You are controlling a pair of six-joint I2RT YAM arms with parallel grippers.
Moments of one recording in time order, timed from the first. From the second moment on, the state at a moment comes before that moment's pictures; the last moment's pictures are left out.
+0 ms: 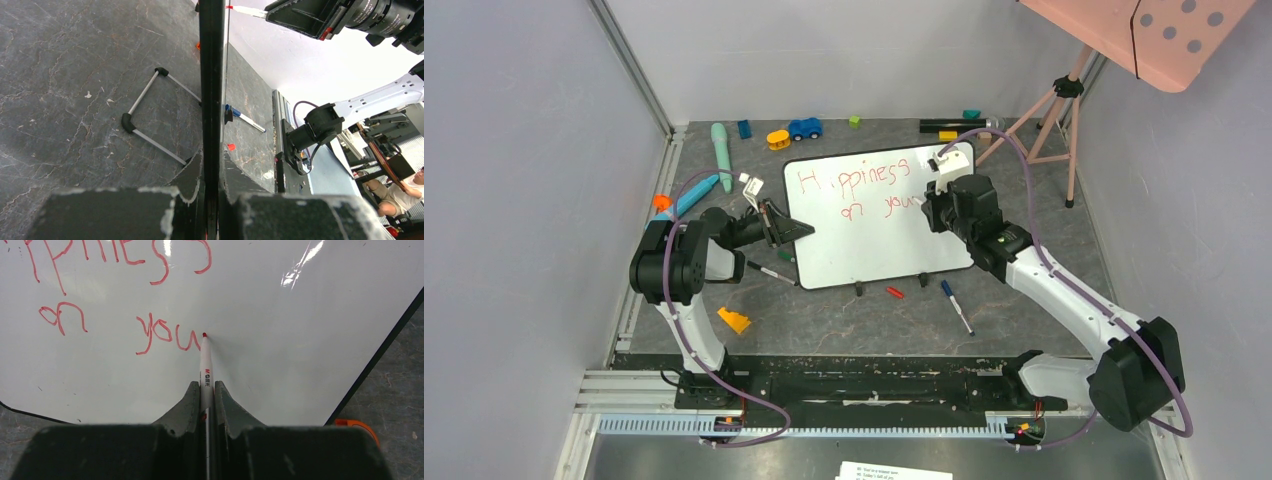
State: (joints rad) left arm -0.01 1.90 0.58 1.50 1.21 -0.87; right arm 0.50 1.22 0.91 -0.13 0.12 0.06
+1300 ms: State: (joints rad) left arm -0.01 1.90 0.58 1.50 1.21 -0.87; right arm 0.49 1.18 0.86 -0.13 0.12 0.06
